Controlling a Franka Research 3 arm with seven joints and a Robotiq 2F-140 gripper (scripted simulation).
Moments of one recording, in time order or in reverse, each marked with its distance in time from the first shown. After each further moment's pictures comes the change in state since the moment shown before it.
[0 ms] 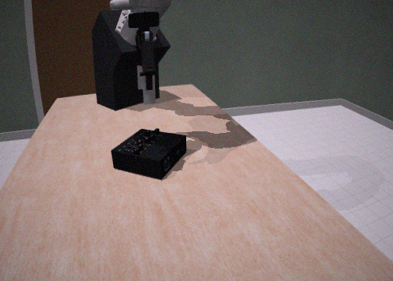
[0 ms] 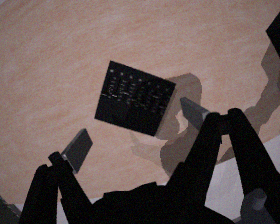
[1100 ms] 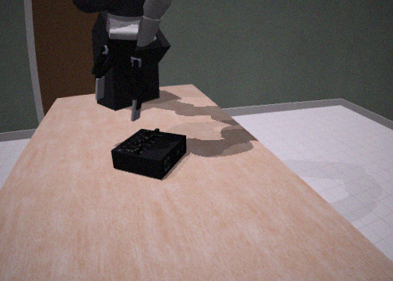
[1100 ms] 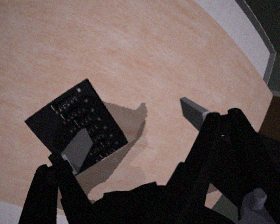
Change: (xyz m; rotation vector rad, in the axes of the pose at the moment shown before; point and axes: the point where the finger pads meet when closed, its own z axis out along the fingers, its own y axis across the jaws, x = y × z) arm 0.078 0.062 0.045 -0.279 0.042 -0.738
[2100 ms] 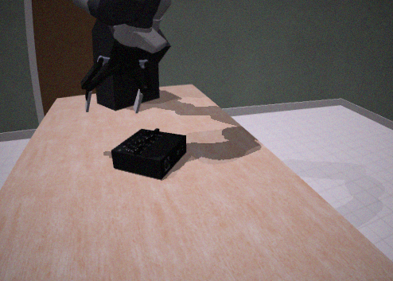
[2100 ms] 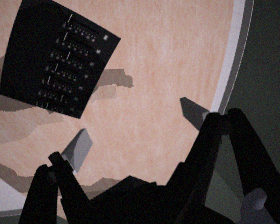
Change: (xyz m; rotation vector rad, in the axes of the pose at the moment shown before) arm 0.000 0.017 0.014 -0.174 -0.045 -1.012
